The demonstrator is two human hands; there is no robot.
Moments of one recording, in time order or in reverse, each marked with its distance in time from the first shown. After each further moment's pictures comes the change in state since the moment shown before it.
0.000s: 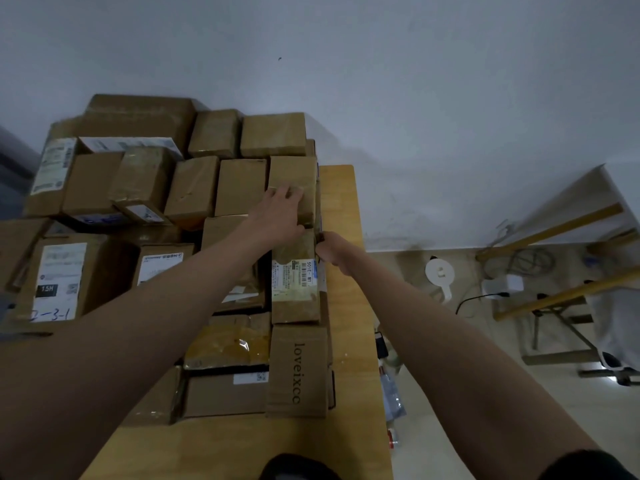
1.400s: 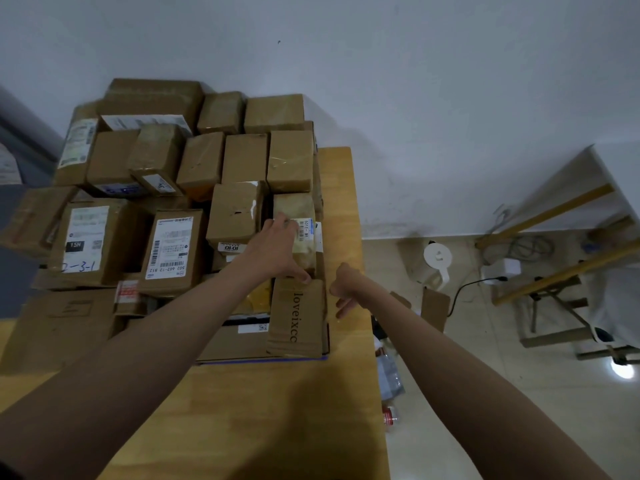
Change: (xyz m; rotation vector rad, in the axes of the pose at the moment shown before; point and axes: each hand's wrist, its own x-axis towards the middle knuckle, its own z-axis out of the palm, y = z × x) left_hand -0.124 0.027 0.043 0.008 -0.085 0.001; right_hand -0.101 0.089 0.038 0.001 -0.100 0.262
